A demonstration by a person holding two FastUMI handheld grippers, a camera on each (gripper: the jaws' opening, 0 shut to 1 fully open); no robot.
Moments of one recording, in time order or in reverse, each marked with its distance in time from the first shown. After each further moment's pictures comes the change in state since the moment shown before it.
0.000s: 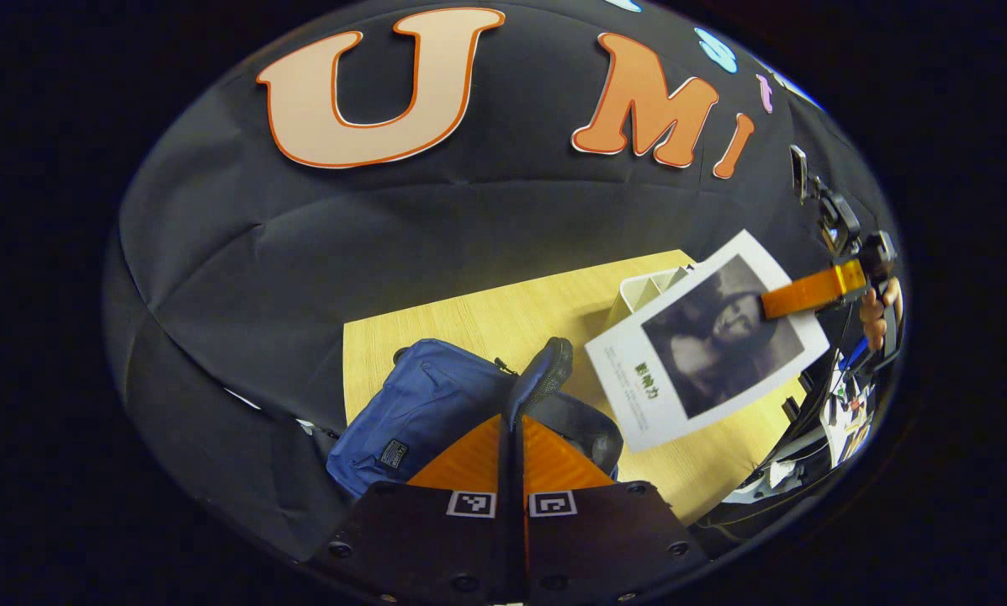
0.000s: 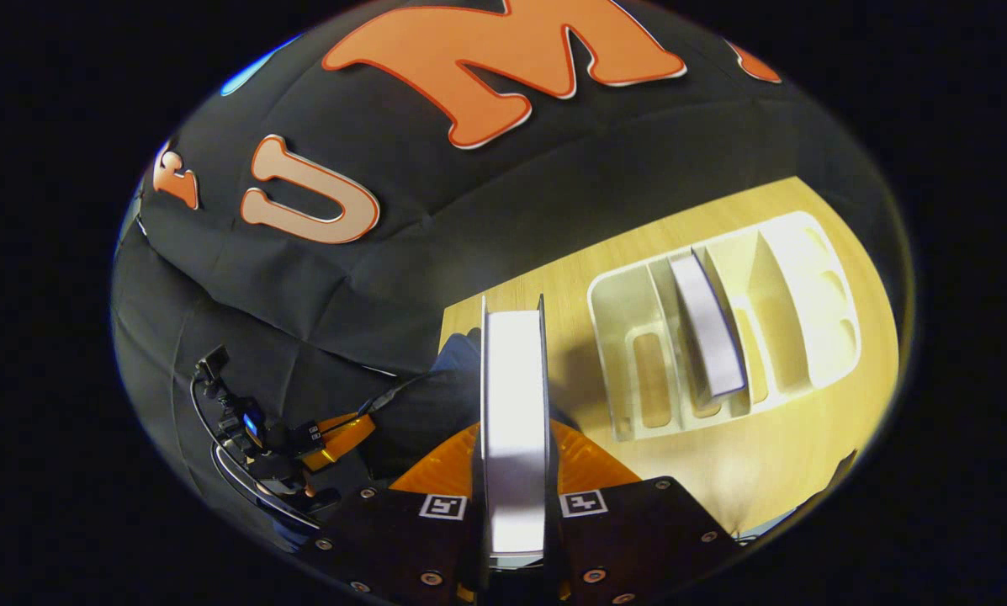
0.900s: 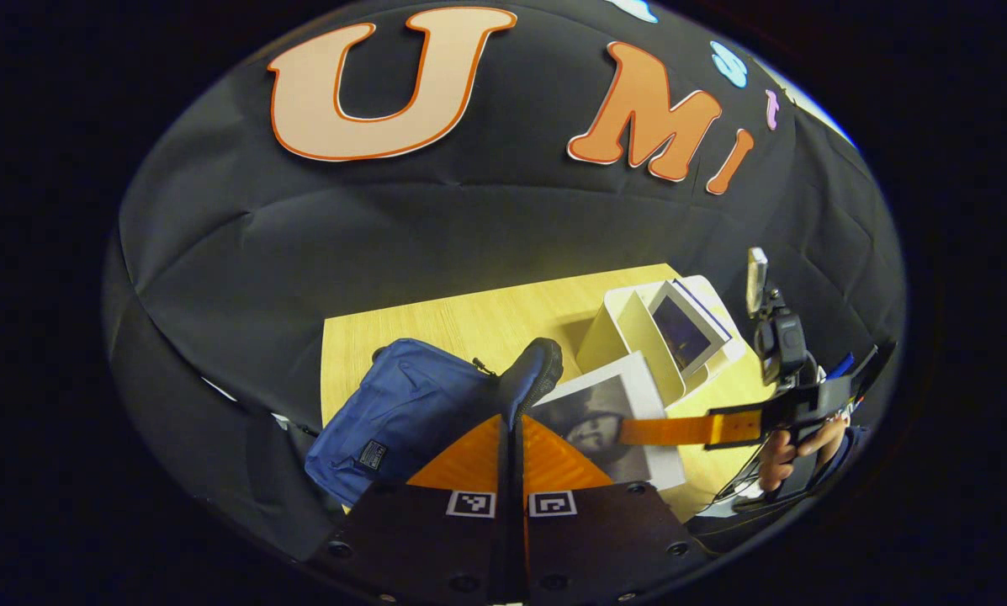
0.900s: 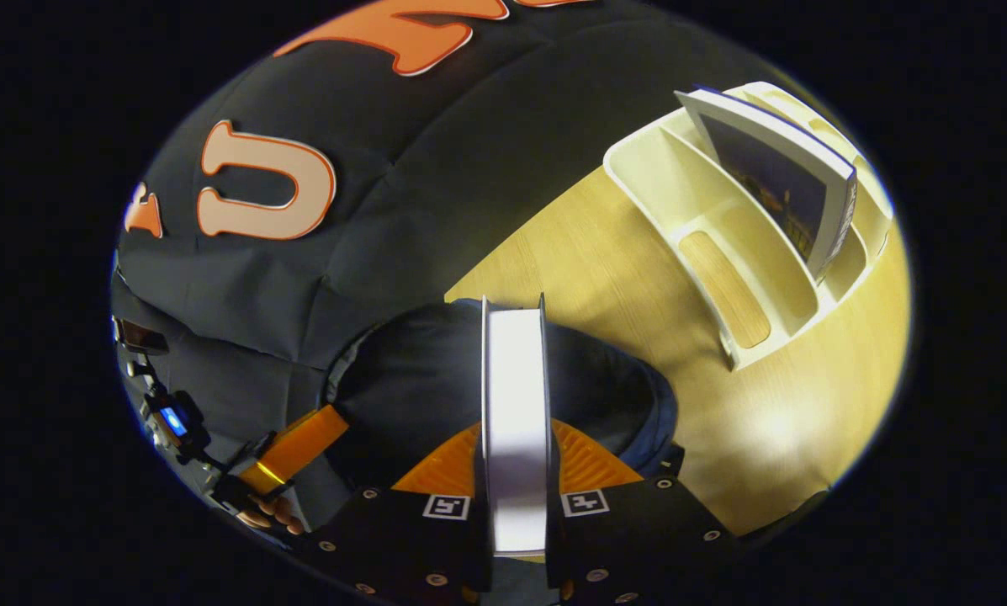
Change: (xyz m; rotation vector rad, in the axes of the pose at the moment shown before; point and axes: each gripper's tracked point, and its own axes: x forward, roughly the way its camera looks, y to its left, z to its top) left arm 0.003 -0.012 0.000 -0.054 -0.021 -0.060; right arm 0.133 0.035 -0.101 0.218 -0.008 0.039
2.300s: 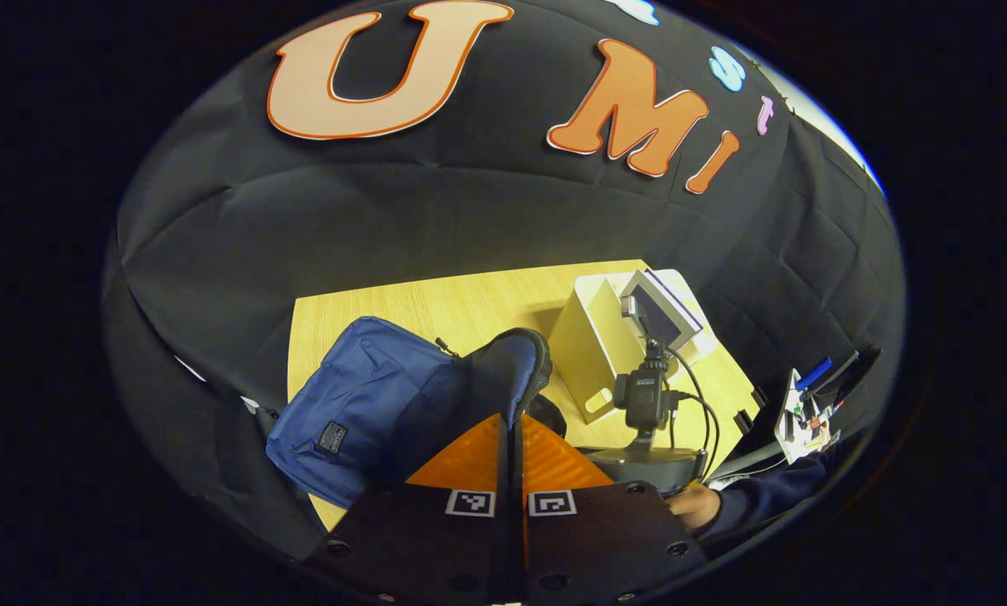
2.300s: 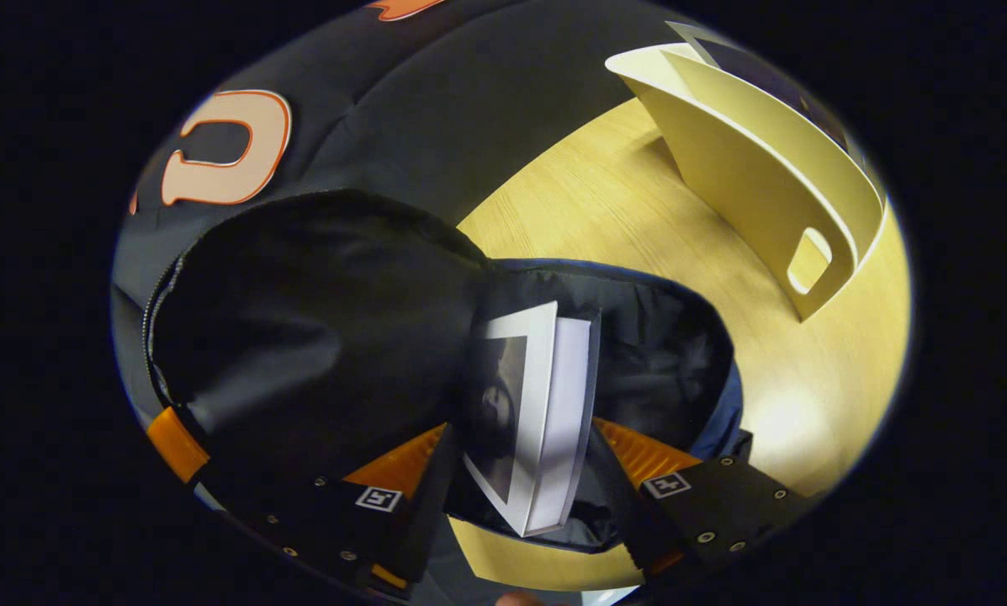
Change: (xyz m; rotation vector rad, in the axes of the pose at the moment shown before) left arm -0.003 -0.029 -0.023 -0.037 0.021 -0.082; right arm 0.099 -0.019 -0.039 -0.019 -0.031 -0.121
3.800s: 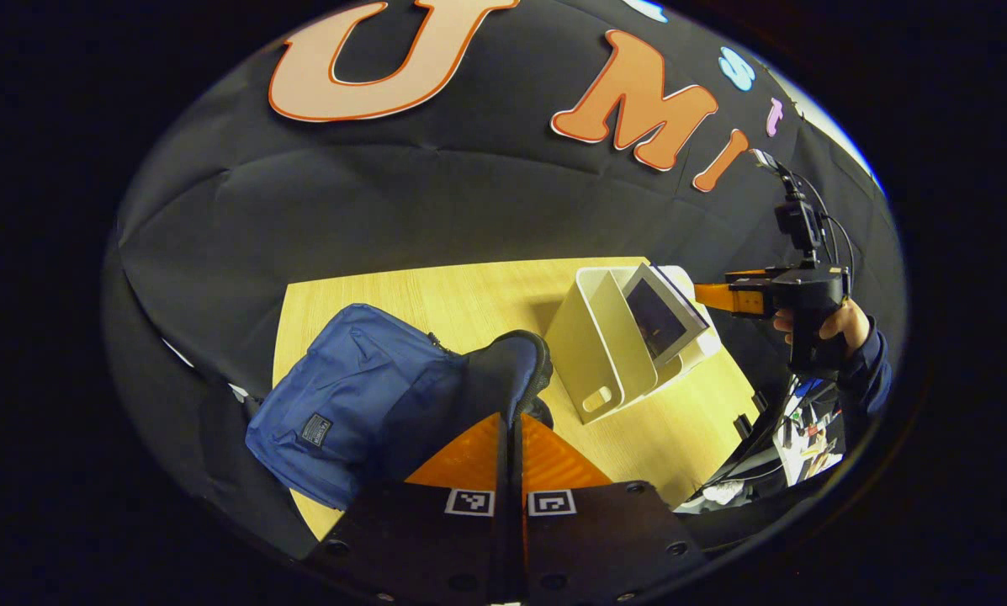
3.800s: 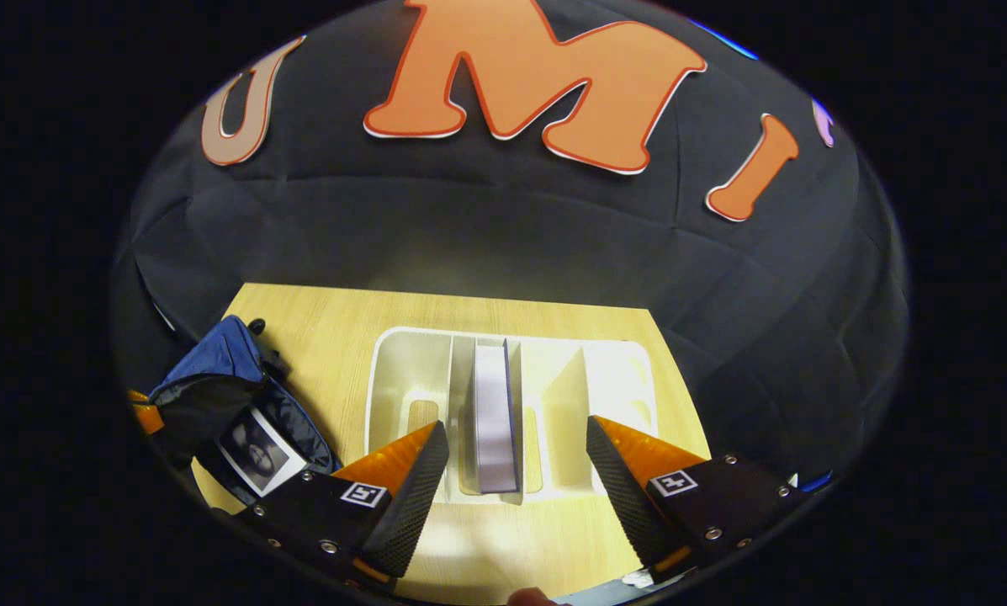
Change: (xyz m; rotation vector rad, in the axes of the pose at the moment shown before) left arm 0.022 -0.011 -0.016 -0.044 0.020 -0.004; right arm -0.208 -0.143 0.278 -0.655 -0.255 -0.625
